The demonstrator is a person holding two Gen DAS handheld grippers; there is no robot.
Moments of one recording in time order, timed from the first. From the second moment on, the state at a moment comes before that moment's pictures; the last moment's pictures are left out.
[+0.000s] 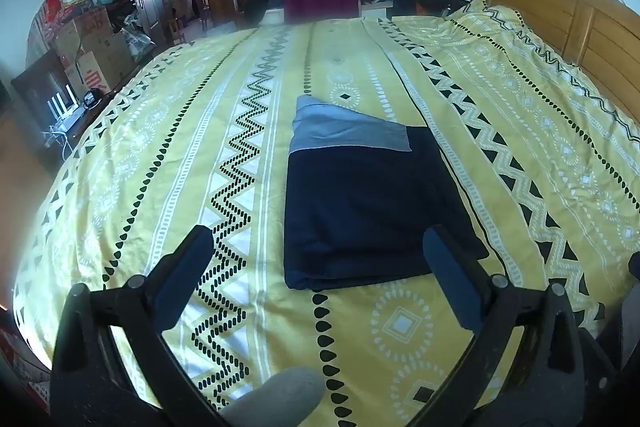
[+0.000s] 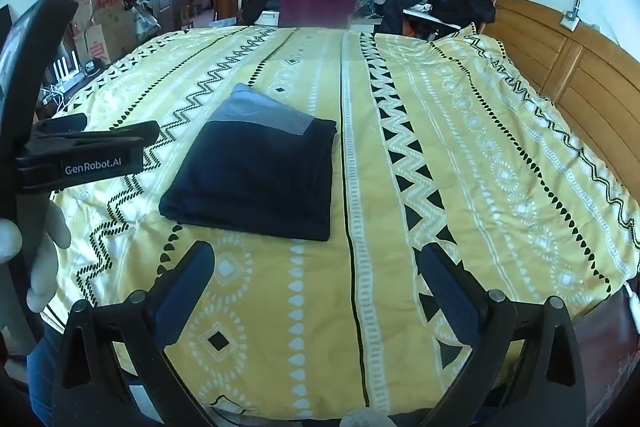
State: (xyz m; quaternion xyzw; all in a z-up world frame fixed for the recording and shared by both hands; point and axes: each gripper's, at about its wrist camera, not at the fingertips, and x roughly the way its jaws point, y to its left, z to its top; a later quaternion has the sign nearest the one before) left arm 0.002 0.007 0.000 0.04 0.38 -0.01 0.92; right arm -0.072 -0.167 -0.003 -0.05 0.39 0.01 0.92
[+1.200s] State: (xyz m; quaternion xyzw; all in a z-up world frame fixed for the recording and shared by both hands) left arm 0.007 0.007 -0.013 0.07 0.39 0.00 0.92; right arm -0.061 -0.161 -0.020 -0.04 0.41 0.03 0.91
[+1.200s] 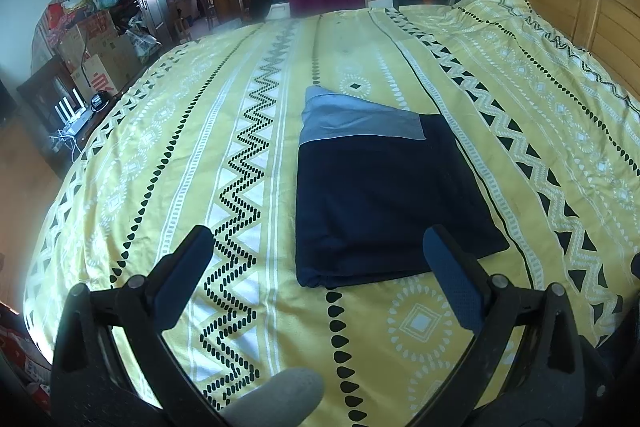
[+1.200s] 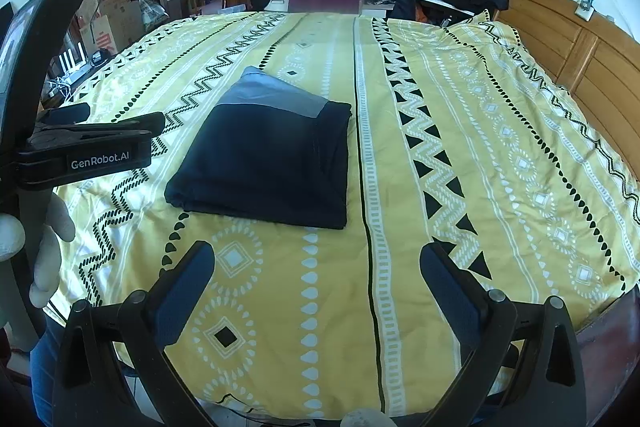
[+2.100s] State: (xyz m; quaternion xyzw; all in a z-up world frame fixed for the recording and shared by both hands) left arm -0.012 -0.222 -0.030 0.19 0.40 -0.23 0.87; right arm -0.122 -0.384 -0.027 0.12 0.40 -0.15 0.90
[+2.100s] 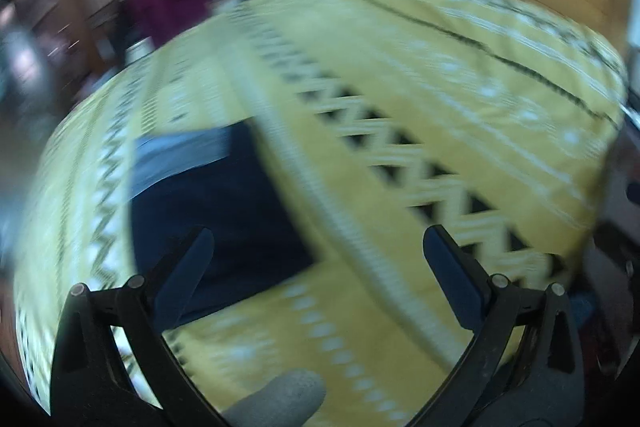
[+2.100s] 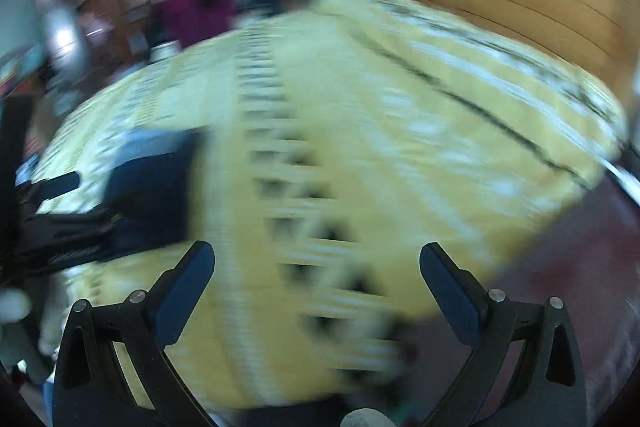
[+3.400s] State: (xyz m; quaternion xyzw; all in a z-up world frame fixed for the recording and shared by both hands) left arm 0.015 -0.384 -0.179 0.15 0.43 -0.10 0.88; right arm 0.091 -0.536 -0.195 -0.02 0.55 0.00 0.83
